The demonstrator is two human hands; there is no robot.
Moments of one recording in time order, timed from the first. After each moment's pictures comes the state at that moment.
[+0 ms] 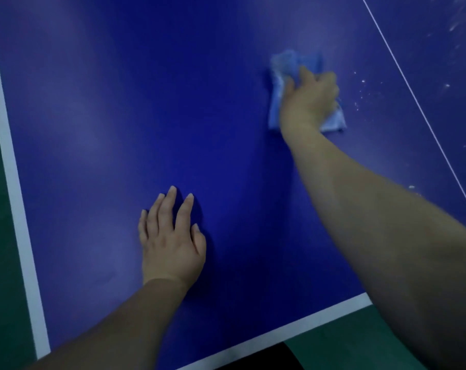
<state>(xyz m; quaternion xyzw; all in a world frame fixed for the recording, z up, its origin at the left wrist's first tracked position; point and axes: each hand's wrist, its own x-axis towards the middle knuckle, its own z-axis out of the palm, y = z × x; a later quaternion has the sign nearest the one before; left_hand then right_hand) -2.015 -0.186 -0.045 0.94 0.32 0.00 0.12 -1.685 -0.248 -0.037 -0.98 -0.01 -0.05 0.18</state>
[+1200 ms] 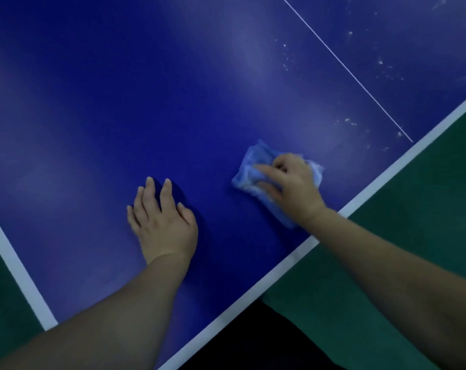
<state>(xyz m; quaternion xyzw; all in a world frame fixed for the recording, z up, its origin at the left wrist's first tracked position) -2.019 -0.186 -0.048 0.94 0.31 0.02 0.15 -1.888 -0.409 -0.034 -0.92 -0.31 -0.05 0.22</state>
